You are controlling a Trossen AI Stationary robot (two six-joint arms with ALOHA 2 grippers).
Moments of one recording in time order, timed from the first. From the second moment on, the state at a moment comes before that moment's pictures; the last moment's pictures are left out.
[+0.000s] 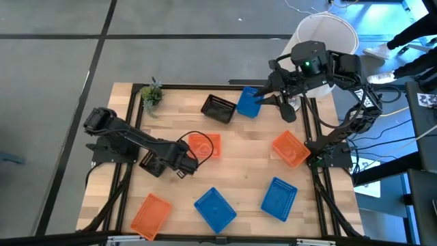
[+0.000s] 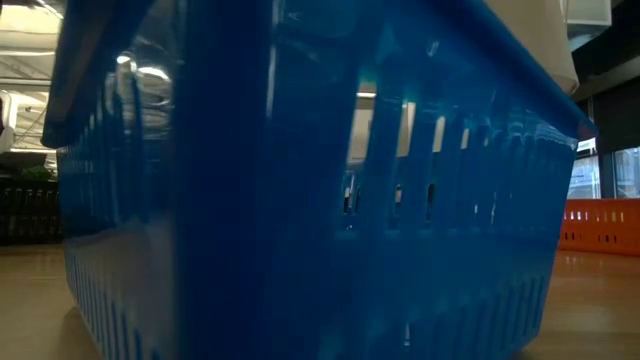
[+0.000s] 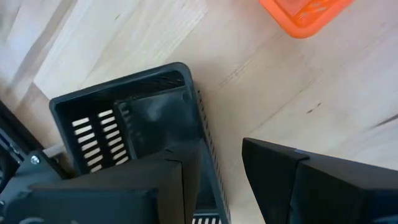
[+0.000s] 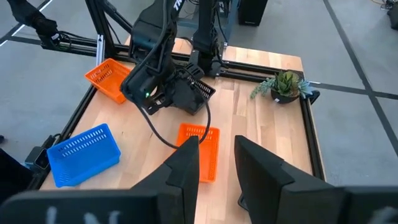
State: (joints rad) left arm -0.31 1.65 1.11 -1.14 -0.23 -1.18; right arm -0.21 1.57 2.31 -1.32 -0.28 -0.26
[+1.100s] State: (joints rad) left arm -0.34 1.68 0.89 -1.03 -0.20 -1.25; right arm -0.21 1.57 2.31 -1.30 -0.28 -0.27
